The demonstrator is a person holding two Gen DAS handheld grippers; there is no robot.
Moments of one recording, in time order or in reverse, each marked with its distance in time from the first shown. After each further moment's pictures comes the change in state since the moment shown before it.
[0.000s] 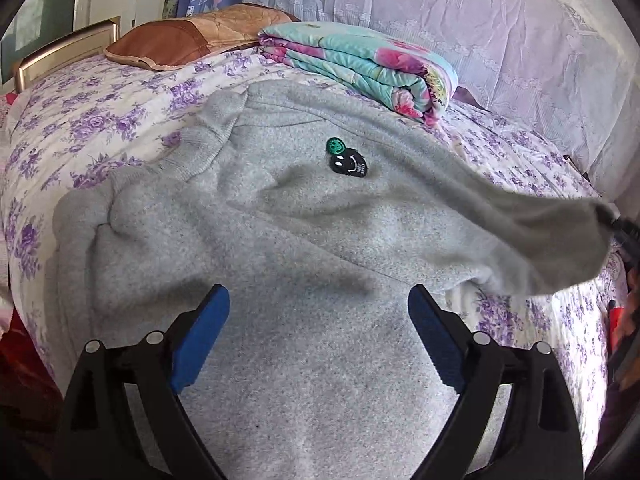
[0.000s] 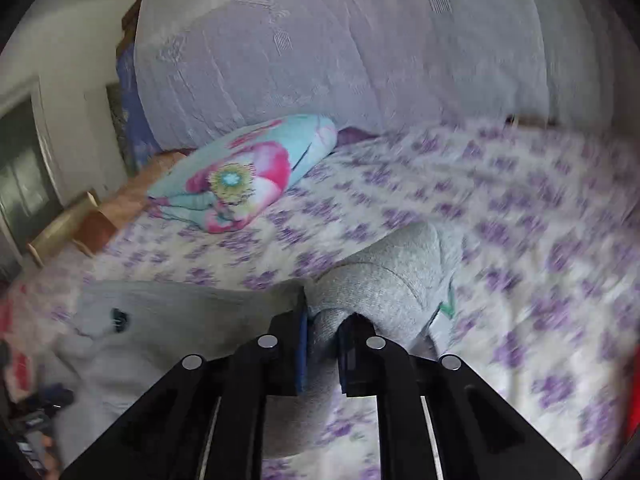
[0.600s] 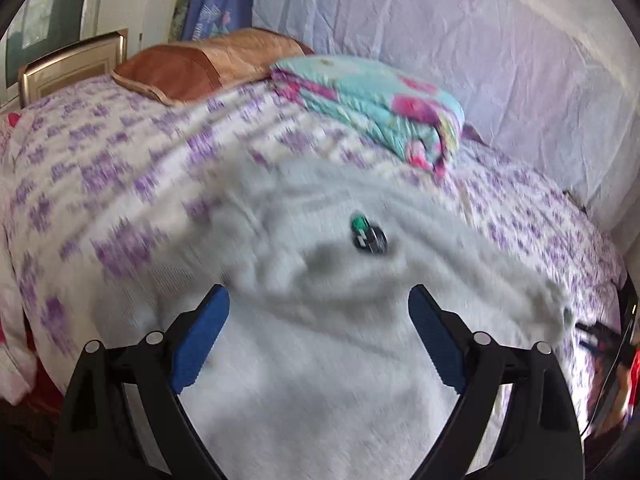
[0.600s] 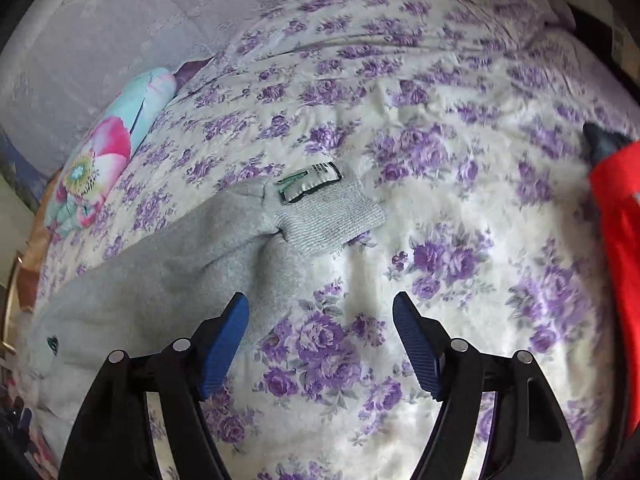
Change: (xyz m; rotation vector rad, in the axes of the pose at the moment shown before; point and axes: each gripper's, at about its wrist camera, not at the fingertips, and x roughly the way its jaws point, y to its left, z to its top) left arm -0.020 0.034 0.070 -0.041 -0.083 -0.009; right arm 0.042 -0.156 -0.093 0.505 0.323 -0.069
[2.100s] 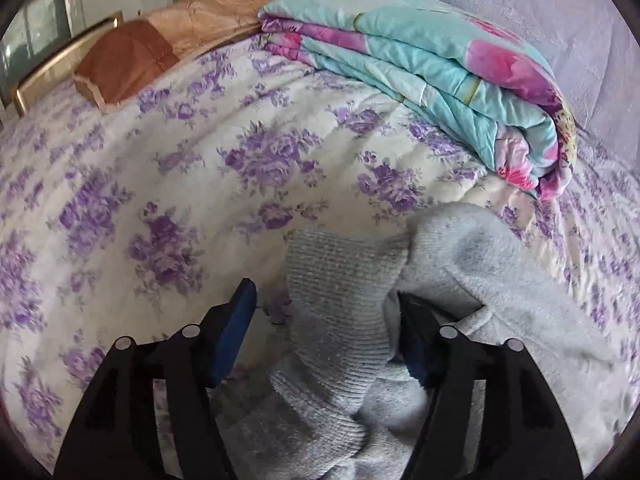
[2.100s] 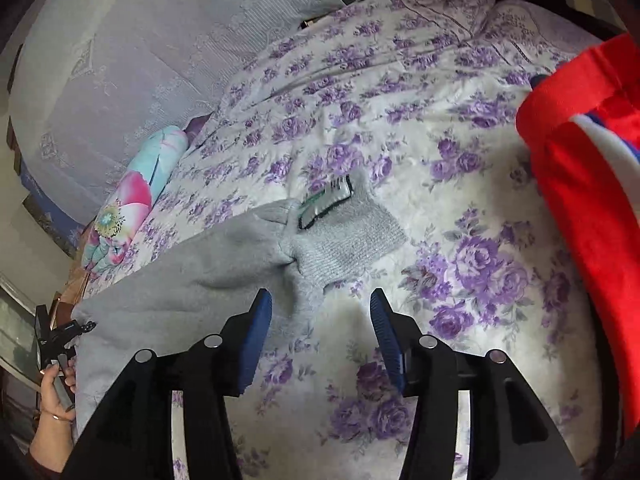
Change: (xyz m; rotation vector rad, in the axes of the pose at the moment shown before) left arm 0.205 -0.072 0.100 0.053 0.204 0.245; right arm -0.040 -0.090 -0.020 0.067 -0.157 0.126
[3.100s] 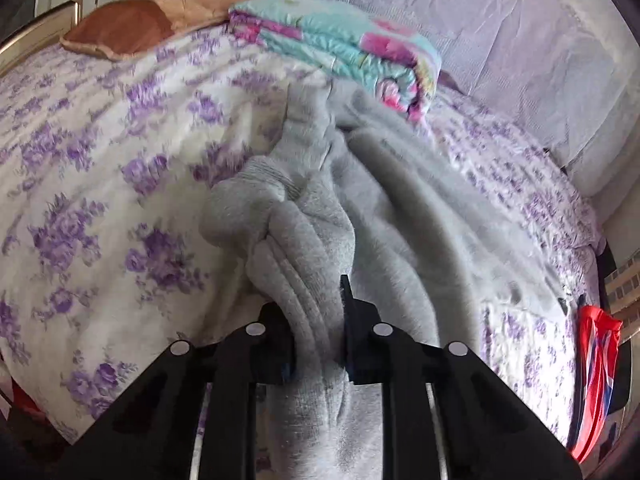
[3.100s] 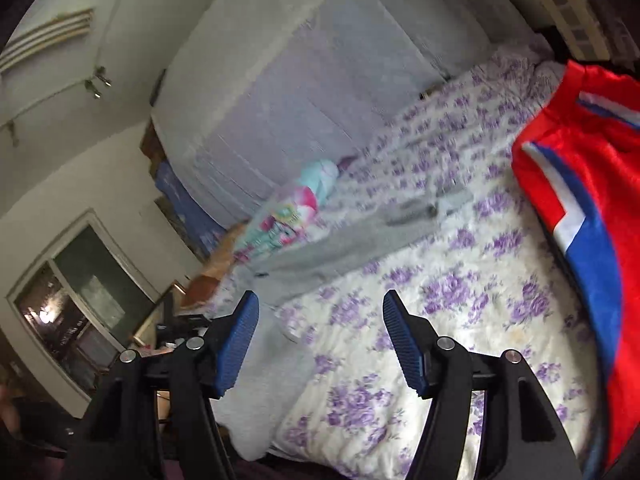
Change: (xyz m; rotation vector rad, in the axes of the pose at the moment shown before) left arm -0.137 0.073 -0.140 0.030 -0.034 -0.367; right arm -0.296 0.022 -0.167 -0.109 -0.213 0.483
